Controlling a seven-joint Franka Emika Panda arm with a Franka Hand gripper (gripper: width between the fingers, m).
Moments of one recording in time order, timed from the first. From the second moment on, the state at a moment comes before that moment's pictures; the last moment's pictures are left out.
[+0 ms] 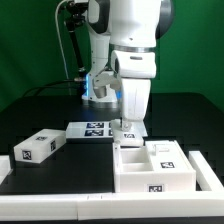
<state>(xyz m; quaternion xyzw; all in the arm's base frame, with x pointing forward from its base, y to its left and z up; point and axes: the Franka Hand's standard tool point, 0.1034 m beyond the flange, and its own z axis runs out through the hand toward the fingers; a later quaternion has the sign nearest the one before) 0.466 0.016 0.062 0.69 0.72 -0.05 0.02</state>
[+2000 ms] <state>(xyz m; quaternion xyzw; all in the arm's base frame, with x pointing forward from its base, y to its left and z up) 0.463 0.019 0.055 0.69 0.72 0.00 0.04</state>
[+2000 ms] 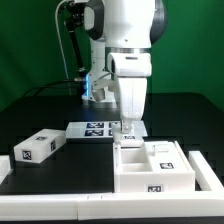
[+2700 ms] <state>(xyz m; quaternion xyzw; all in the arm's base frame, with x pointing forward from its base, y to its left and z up) 0.465 0.018 0.052 0.69 0.72 0.00 0.03</state>
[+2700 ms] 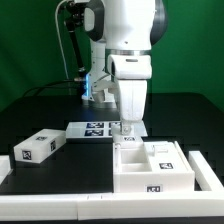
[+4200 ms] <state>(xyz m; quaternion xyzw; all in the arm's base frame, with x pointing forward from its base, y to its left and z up) 0.464 0.019 0.060 0.68 0.73 -0.02 0.03</state>
